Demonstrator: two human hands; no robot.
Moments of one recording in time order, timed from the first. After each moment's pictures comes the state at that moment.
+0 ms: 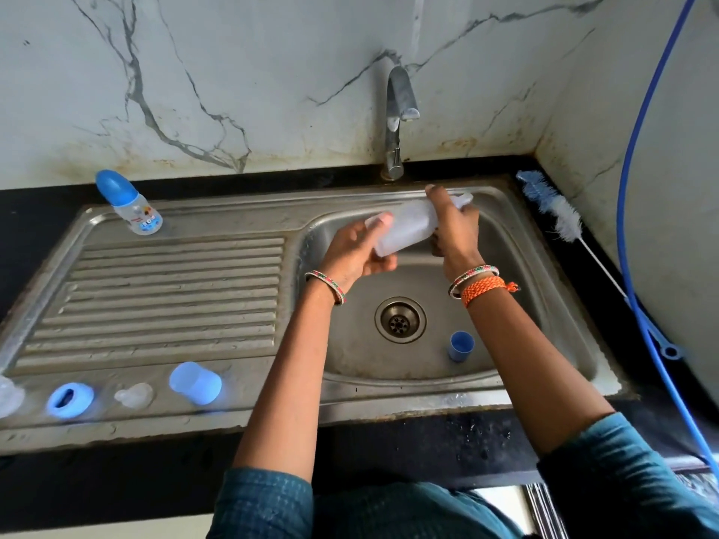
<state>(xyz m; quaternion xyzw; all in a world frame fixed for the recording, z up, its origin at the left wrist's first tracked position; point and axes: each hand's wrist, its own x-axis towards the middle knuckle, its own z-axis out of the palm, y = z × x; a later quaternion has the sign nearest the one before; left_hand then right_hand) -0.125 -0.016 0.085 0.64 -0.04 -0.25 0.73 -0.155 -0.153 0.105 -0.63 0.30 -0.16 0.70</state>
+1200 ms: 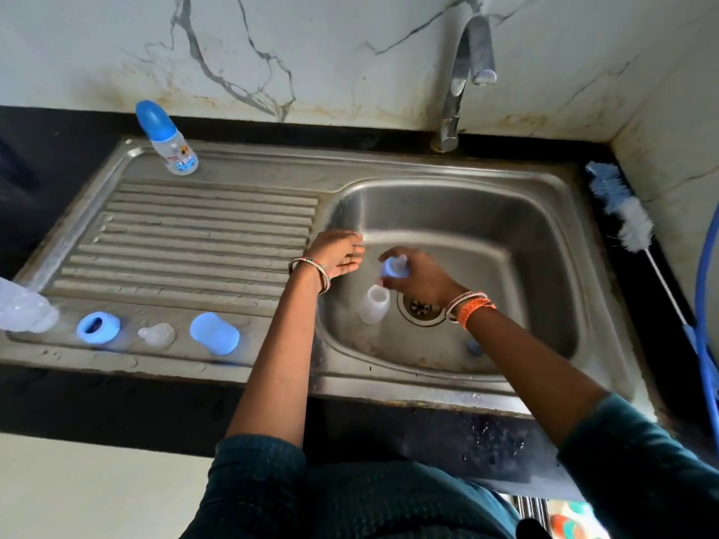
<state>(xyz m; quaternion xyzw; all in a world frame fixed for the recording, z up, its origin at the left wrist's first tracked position) -0.102 0.044 0.036 0.68 0.17 -0.27 0.66 -0.139 -0.123 -0.012 -0.90 -0.04 0.10 0.42</state>
